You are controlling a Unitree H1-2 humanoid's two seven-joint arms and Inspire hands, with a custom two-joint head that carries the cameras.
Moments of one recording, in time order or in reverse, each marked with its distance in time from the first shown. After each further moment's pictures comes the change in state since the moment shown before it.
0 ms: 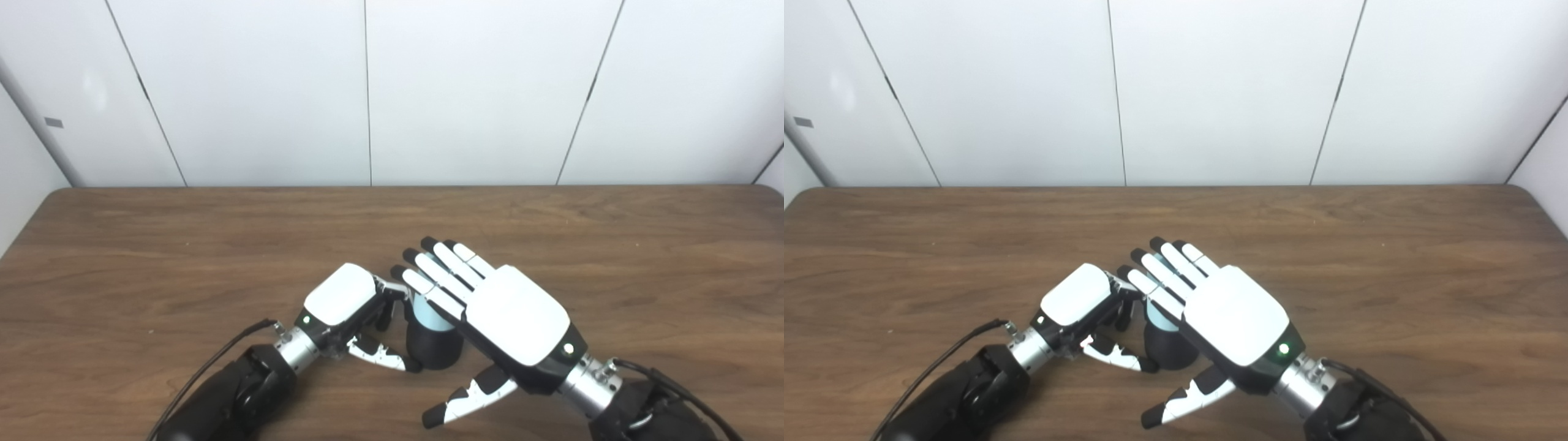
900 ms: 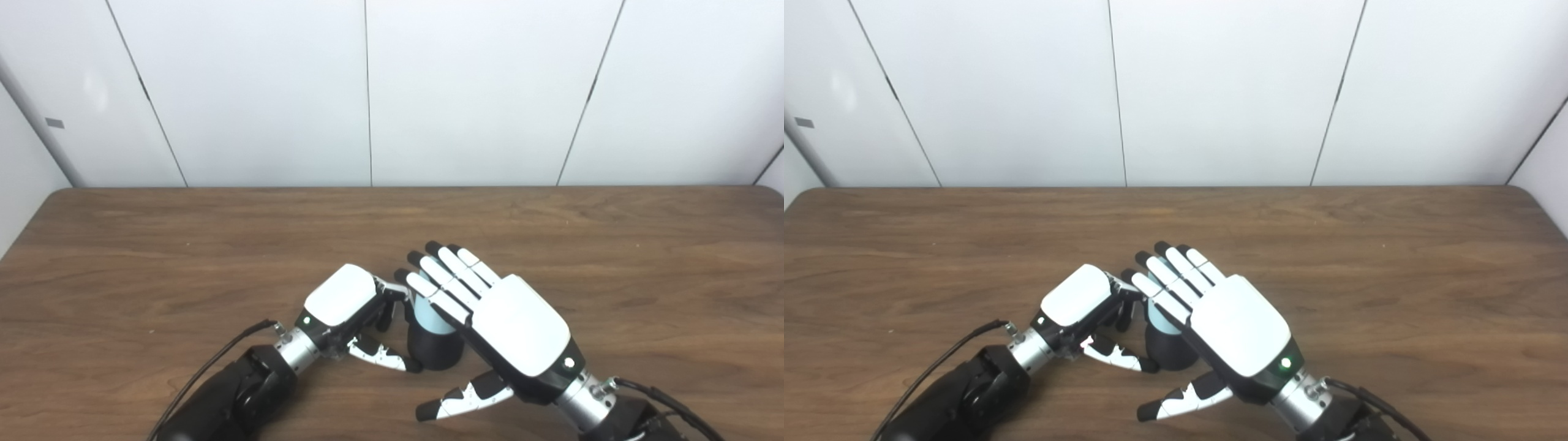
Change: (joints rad) left arm 0.001 0.001 0.000 -0.002 -0.003 0.001 -0.002; right arm 0.052 0.036 0.009 0.116 0.034 -0.017 -0.279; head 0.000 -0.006
